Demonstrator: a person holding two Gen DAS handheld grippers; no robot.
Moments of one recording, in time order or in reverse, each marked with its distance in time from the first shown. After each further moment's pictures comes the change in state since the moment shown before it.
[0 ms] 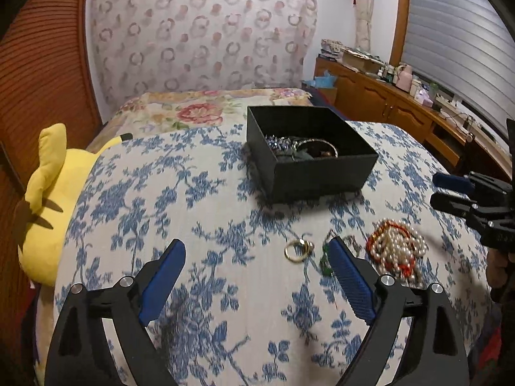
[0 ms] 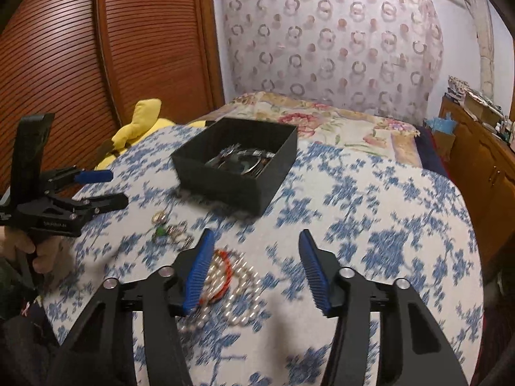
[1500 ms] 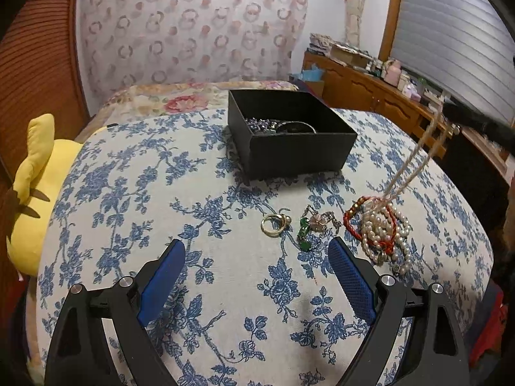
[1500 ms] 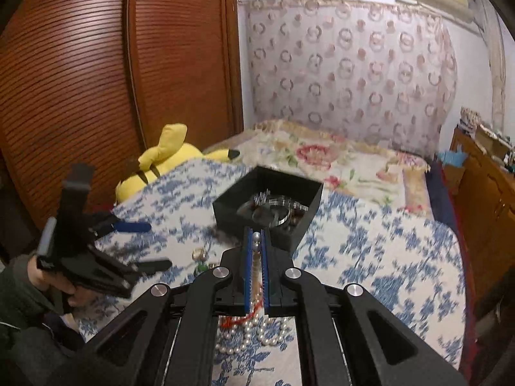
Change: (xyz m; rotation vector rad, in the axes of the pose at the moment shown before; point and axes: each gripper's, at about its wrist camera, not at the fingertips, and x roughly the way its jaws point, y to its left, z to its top) left arm 0.001 -0.011 -0.015 0.007 0.032 -0.065; right arm -0.053 0.029 0.053 -0.082 -0.130 0.038
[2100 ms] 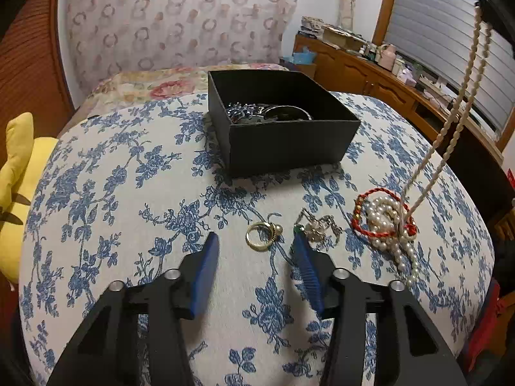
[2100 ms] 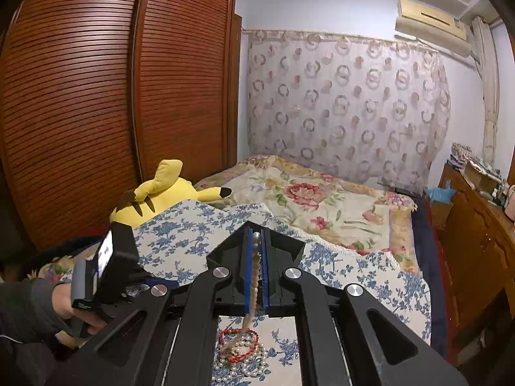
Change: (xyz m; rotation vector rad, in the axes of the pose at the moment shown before) left arm 0.036 -0.003 0.015 0.009 0.079 -0.040; right arm -0.036 0.002 0.052 -0.065 -0.119 -0.046
